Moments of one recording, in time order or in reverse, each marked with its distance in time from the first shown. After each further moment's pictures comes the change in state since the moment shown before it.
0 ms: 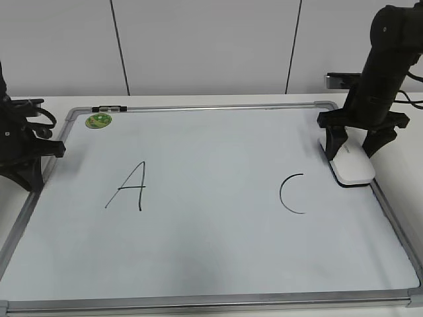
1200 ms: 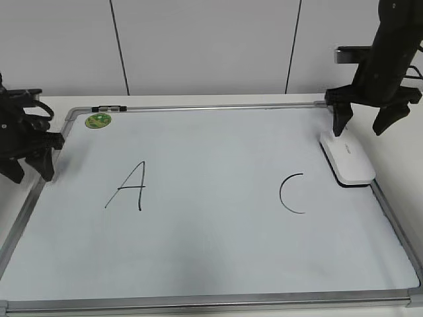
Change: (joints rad) left arm -0.002 -0.061 0.012 0.015 -0.014 0.000; right arm 0.000 -0.040 -0.064 -0.084 -0.004 0.088
